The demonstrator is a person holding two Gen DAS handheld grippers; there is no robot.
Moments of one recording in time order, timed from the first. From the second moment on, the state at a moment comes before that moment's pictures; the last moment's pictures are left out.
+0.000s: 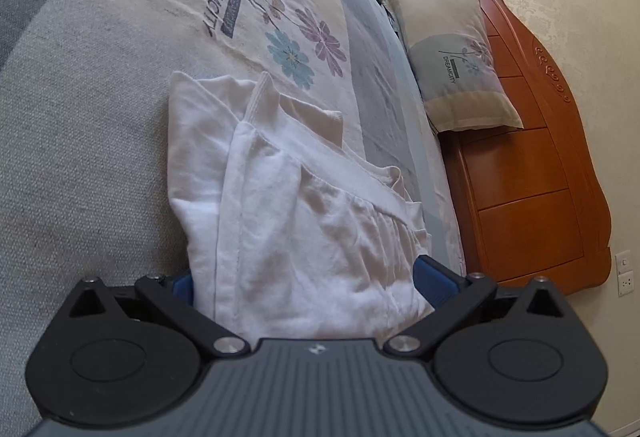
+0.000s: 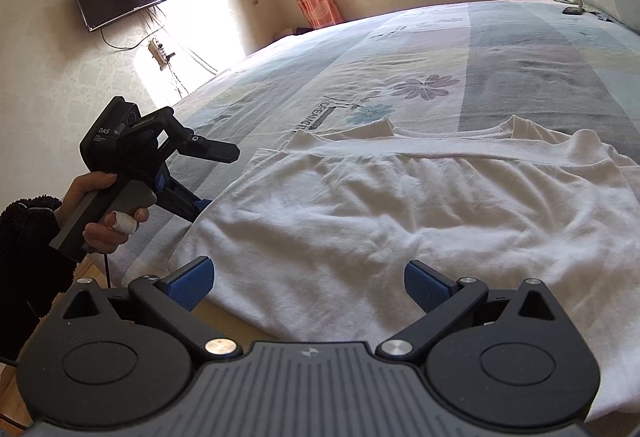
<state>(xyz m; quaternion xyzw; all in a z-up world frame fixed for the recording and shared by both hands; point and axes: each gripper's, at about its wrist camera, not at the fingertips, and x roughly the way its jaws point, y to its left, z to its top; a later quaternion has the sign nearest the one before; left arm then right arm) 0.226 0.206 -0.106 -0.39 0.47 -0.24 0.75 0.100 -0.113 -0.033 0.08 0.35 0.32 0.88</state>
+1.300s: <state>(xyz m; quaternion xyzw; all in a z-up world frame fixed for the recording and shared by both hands) 0.230 0.191 -0.097 -0.27 0.52 -0.24 0.77 0.104 -0.139 -0.041 0.11 0.36 0.29 0.88</state>
